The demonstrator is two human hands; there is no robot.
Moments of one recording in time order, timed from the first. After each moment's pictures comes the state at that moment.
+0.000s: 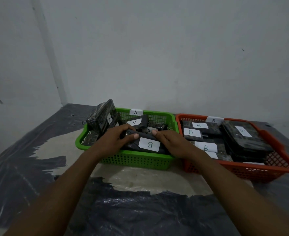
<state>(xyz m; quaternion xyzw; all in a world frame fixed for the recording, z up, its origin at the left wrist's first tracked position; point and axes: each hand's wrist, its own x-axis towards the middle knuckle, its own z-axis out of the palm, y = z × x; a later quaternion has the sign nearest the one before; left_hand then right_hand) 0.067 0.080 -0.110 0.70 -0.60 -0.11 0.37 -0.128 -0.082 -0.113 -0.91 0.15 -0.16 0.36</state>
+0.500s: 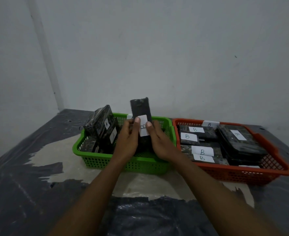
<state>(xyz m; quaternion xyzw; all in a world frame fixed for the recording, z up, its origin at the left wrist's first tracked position) 0.011 0.037 -0.111 0.60 -0.40 -0.17 0.67 -0.100 -0.049 -0.103 -0.80 0.18 -0.27 0.50</state>
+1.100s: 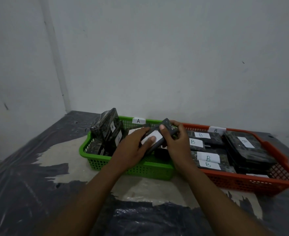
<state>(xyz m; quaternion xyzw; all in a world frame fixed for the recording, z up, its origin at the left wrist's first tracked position) 0.022 0.058 -0.112 0.68 -0.59 0.04 0.44 -0.107 -0.058 -0.113 -0.63 0.23 -0.50 0.55</state>
